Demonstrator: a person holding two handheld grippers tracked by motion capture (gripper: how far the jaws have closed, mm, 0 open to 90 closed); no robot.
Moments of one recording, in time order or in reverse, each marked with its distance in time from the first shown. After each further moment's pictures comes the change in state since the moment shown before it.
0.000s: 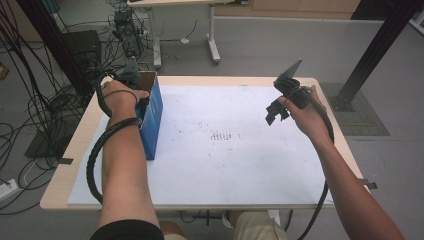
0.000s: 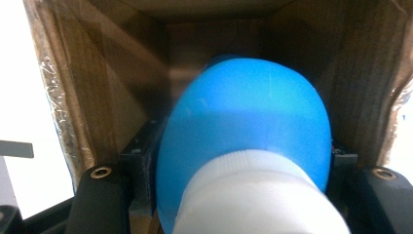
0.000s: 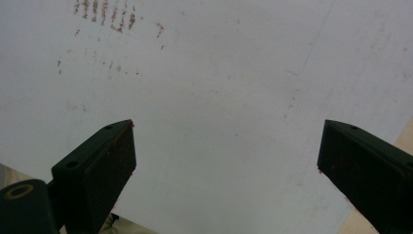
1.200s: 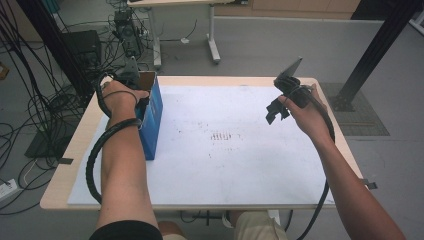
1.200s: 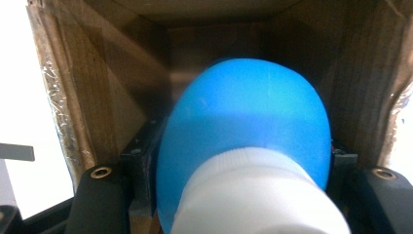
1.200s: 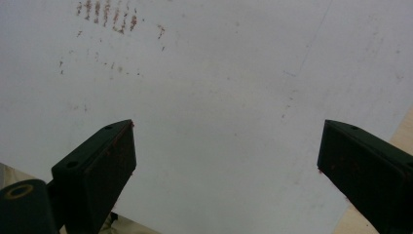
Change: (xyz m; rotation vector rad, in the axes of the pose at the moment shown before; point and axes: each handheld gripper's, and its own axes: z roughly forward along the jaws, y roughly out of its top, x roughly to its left) left arm 0.000 -0.001 0.000 -0.010 0.004 0.007; right arm 0.004 -0.001 -0.006 -0.007 -0.009 -0.001
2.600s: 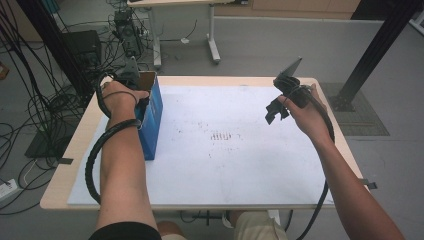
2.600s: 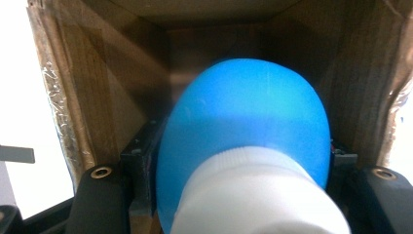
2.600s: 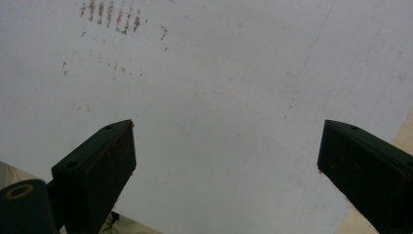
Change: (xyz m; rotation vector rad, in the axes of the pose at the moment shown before) left arm 0.000 -0.002 0.000 -0.009 0.000 0.008; right arm 0.001 -0.001 -0.001 -0.004 0.004 -0.003
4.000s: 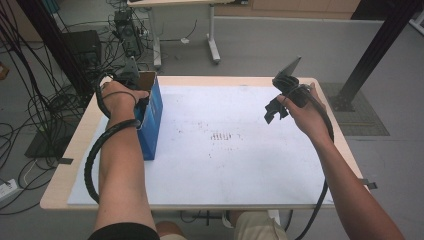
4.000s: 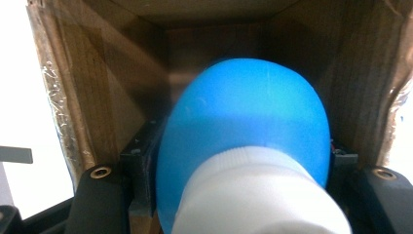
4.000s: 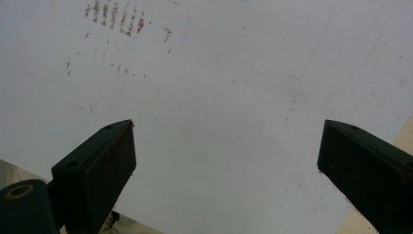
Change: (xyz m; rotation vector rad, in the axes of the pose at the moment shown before) left arm 0.002 0.000 0.000 0.001 -0.008 -0.002; right arm 0.003 0.001 -0.001 -0.003 0.000 -0.009
